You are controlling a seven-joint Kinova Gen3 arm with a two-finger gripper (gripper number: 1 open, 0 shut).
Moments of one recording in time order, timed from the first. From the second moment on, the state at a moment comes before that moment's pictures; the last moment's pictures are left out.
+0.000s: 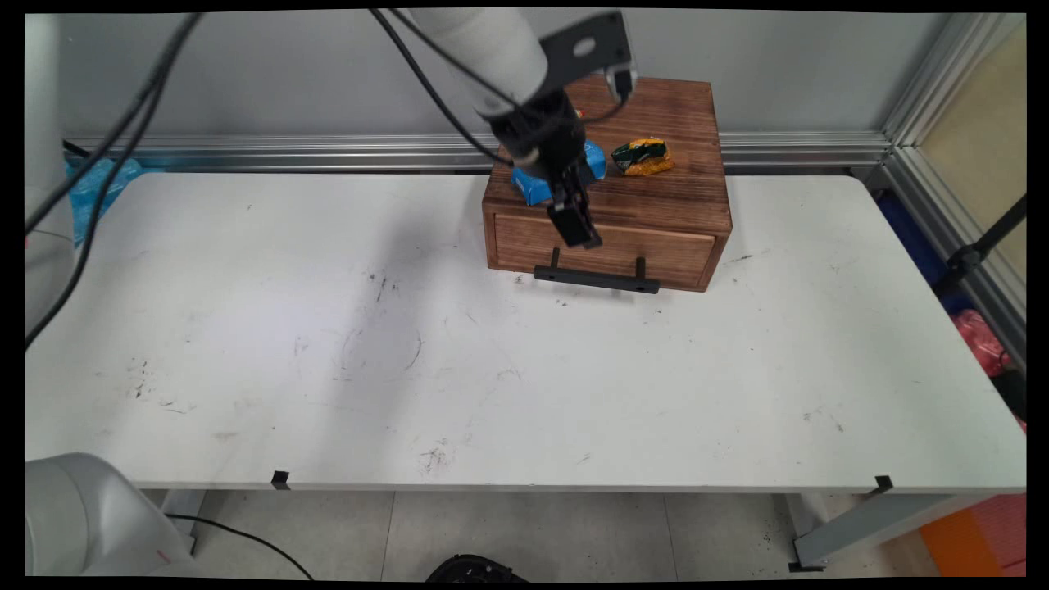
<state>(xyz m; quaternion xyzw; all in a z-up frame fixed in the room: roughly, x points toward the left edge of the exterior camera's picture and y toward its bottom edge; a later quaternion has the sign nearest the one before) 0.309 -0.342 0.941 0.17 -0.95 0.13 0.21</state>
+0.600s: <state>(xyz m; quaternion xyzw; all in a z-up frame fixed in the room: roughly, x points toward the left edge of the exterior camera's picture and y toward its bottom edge) 0.288 -0.343 0.875 0.15 -0.96 0.13 0.17</state>
